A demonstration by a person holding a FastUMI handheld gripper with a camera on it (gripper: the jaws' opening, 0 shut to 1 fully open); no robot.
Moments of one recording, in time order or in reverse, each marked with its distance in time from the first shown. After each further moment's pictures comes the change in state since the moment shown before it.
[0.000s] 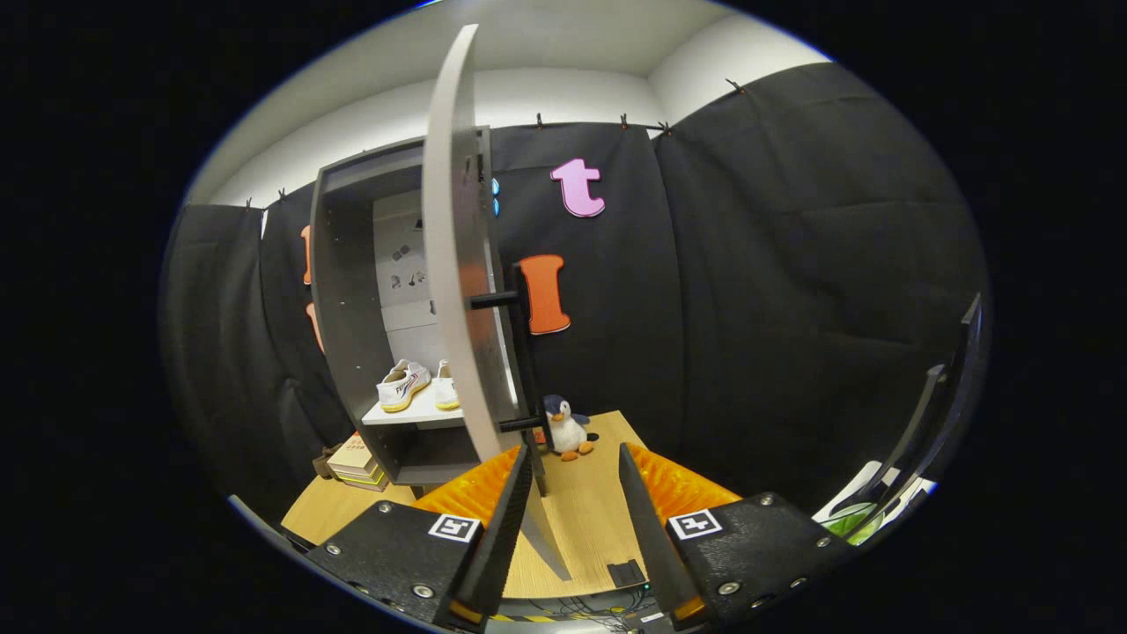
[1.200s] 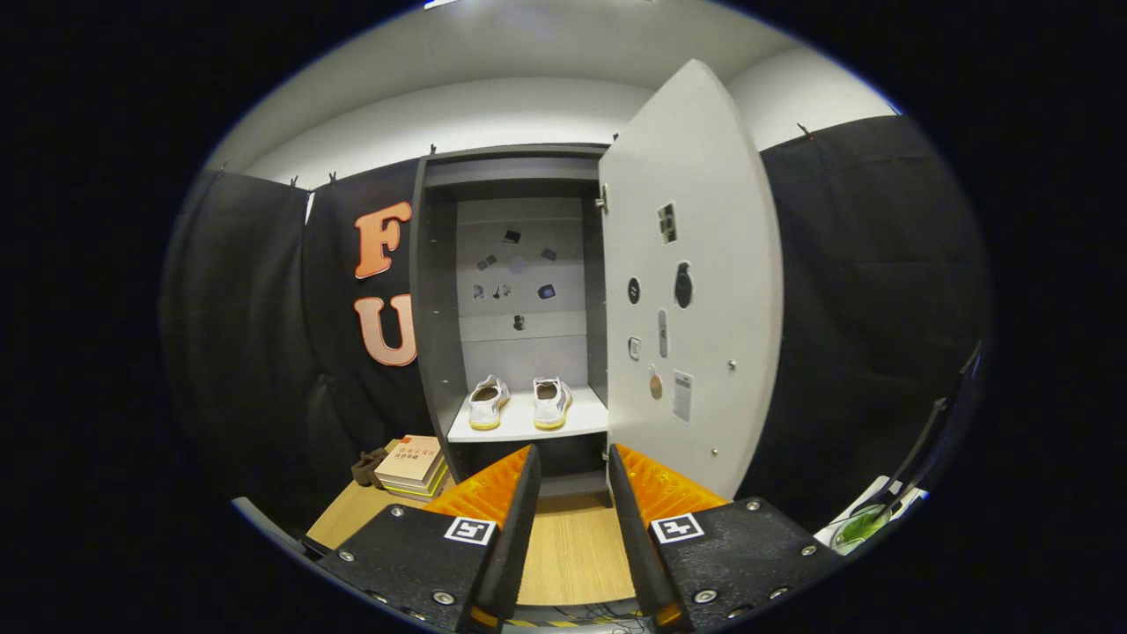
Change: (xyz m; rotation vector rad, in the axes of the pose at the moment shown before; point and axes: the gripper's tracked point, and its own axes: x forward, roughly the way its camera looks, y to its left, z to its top) arm -0.058 0.177 0.024 -0.102 -0.065 0.022
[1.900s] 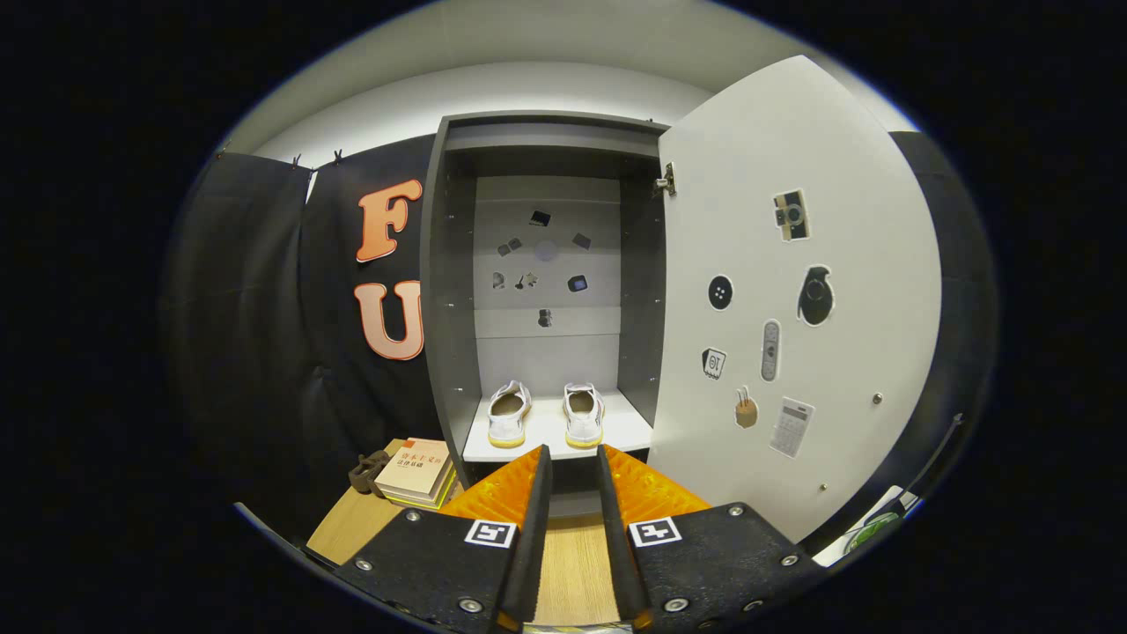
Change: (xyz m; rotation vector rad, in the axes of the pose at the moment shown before) arm 0.087 0.091 0.012 -0.052 0.030 0.031
